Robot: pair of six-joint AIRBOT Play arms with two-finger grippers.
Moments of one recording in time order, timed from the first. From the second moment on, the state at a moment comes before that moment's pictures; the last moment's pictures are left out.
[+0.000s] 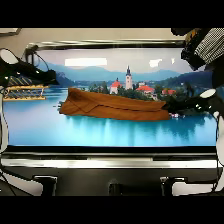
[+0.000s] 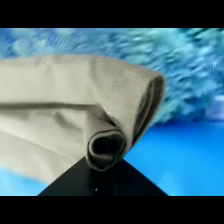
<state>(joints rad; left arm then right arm) 0.05 -1.76 1.90 1.15 -1.41 -1.51 -0.31 -1.58 1.25 -0.92 1.18 1.37</state>
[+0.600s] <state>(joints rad) -0.44 -1.92 1.69 0.72 -0.98 -1.55 -0.31 -1.43 1.70 -1.08 1.56 1.64</state>
